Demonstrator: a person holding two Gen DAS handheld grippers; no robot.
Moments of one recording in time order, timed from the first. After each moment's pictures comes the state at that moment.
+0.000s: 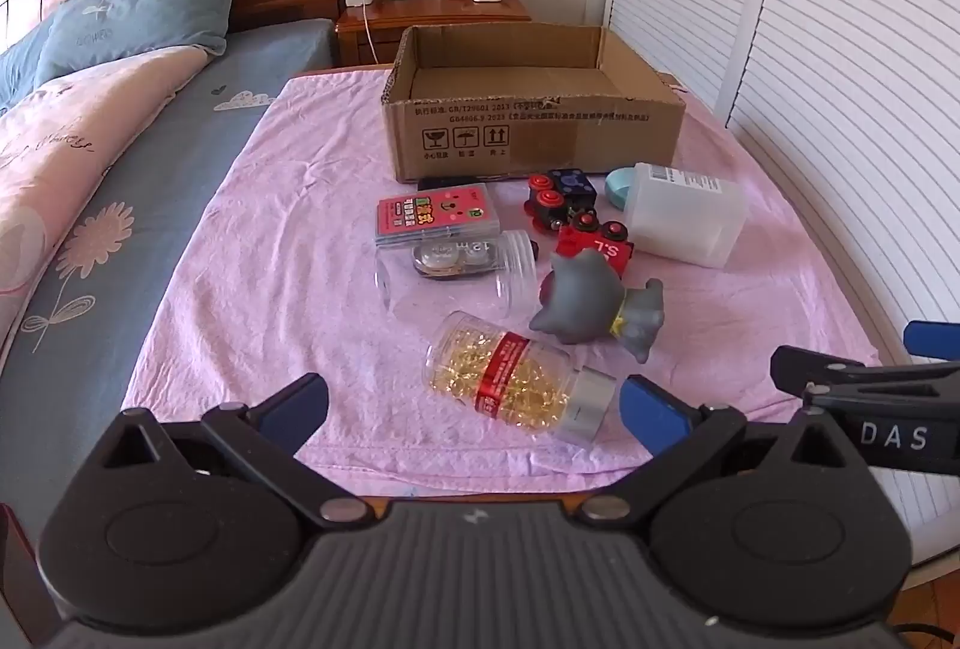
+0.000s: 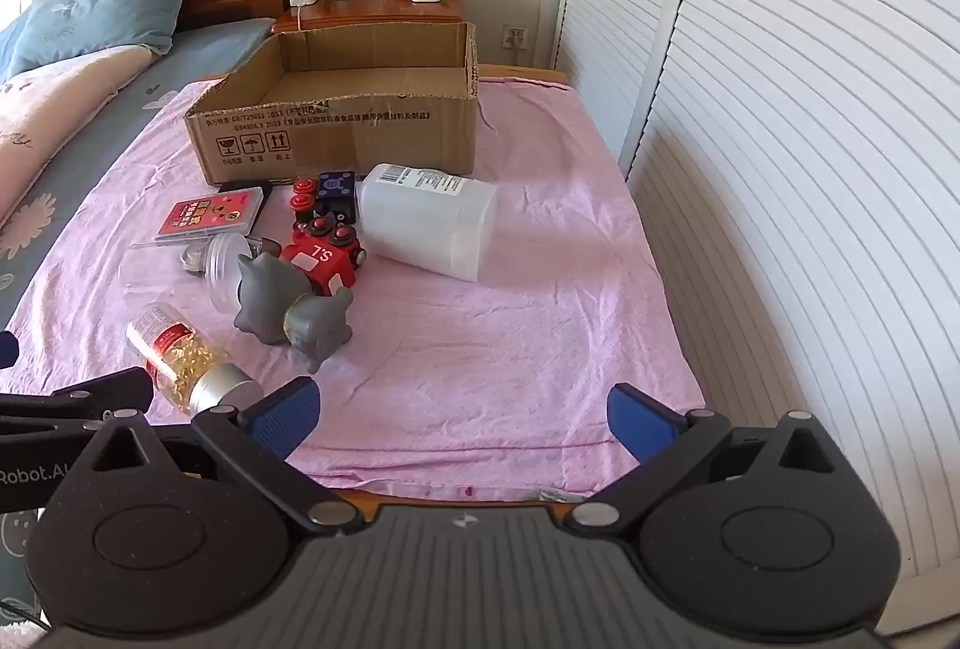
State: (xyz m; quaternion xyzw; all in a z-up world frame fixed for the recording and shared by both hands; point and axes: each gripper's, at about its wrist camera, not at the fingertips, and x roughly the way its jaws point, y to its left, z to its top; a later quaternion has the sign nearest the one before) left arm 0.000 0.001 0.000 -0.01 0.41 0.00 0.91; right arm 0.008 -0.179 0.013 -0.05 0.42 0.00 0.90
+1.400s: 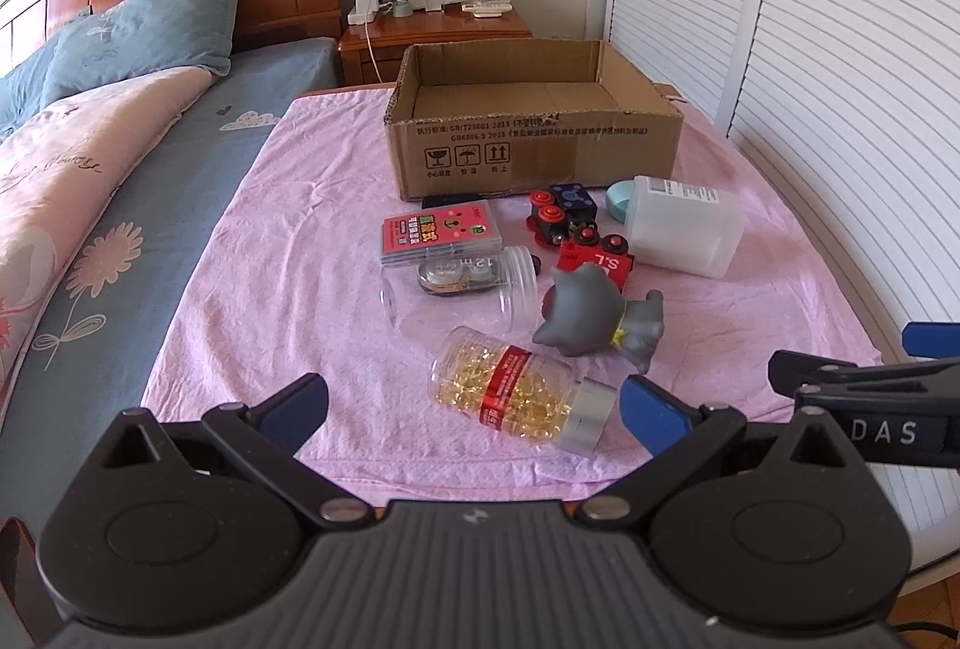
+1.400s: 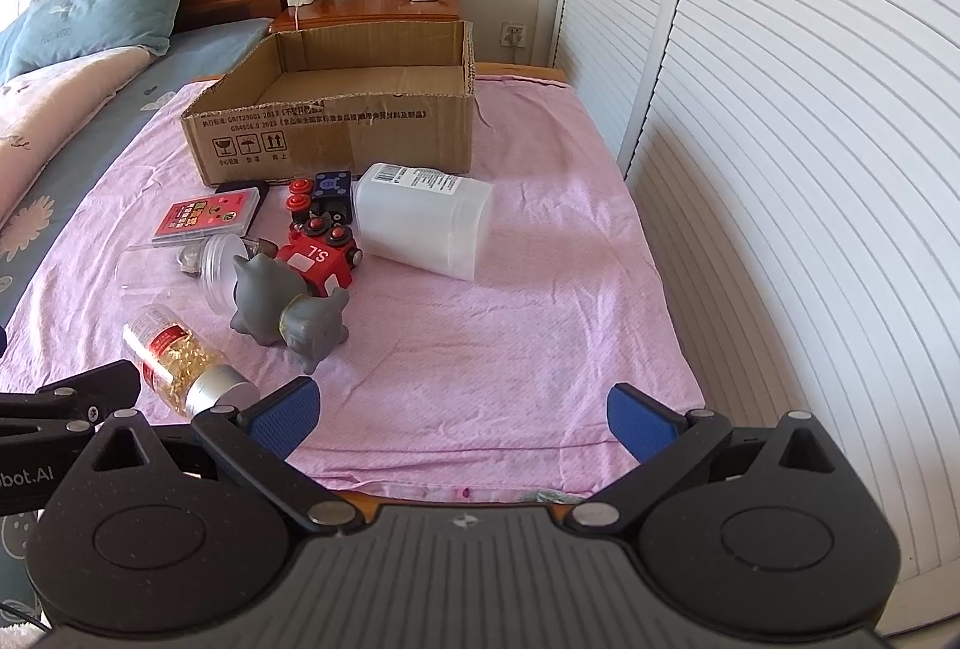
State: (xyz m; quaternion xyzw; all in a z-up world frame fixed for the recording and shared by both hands) left arm -0.003 -0.004 0.006 0.01 0.40 0.00 0.92; right arm 0.010 -0.180 0.010 -0.04 0.42 0.00 0.90
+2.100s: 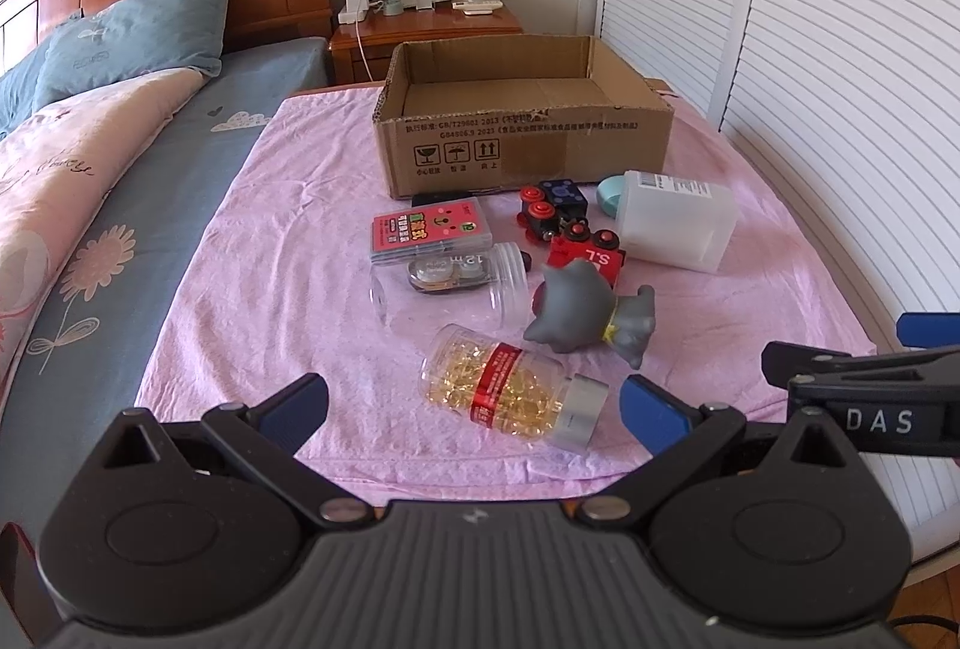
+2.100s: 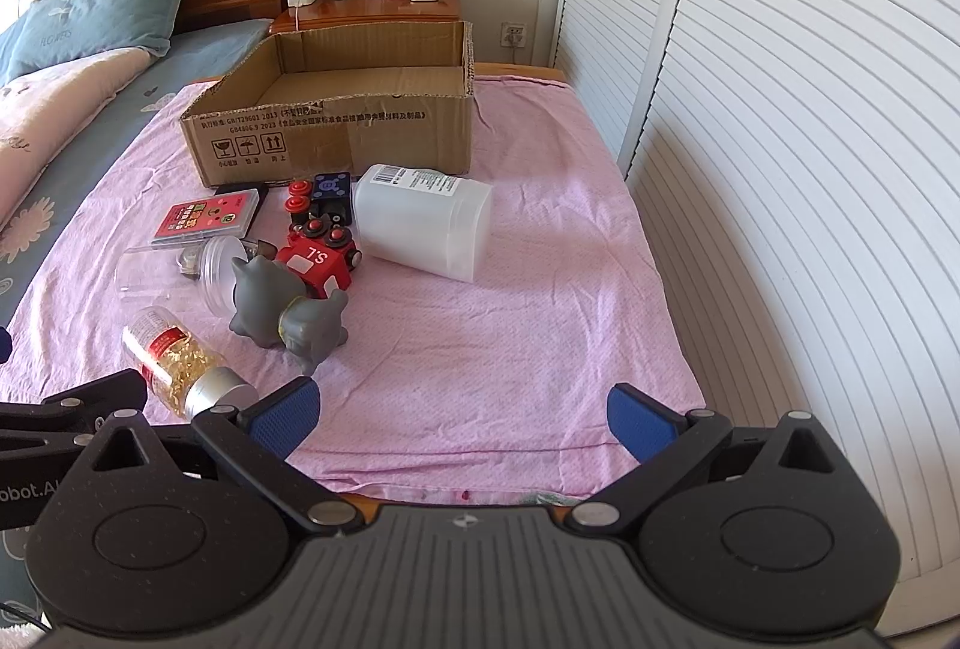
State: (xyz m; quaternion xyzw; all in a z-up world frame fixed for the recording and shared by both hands) left arm -0.002 -0.008 0.005 0.01 0.40 -0.01 0.92; right arm 0.011 -0.180 0.011 -0.04 0.42 0.00 0.90
